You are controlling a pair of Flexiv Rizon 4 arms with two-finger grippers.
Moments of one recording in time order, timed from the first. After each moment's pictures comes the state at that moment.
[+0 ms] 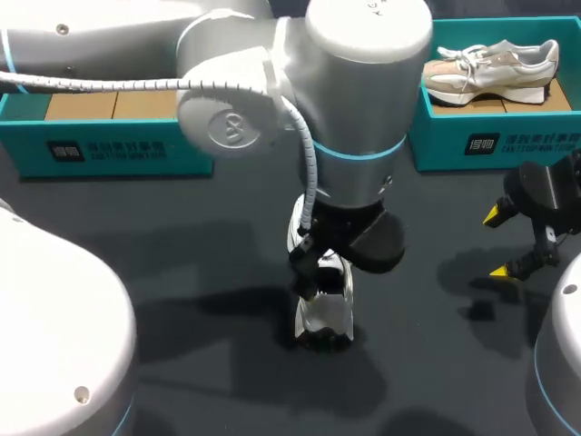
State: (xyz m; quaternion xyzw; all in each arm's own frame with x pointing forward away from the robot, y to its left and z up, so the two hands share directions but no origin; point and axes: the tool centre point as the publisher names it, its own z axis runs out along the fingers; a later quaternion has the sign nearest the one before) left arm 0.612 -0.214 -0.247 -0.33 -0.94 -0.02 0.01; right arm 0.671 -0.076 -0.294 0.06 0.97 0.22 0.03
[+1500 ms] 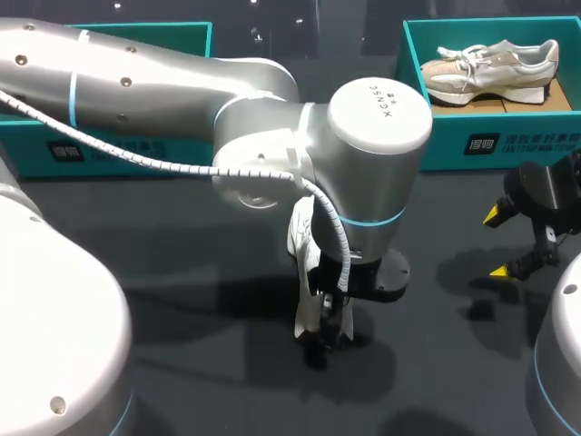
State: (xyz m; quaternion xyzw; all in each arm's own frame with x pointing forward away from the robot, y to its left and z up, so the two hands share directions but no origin) left arm 0.598 -0.220 -0.349 -0.09 -1.00 -0.03 0.03; right arm 0.671 -0.076 -0.294 0.06 0.97 0.22 0.03
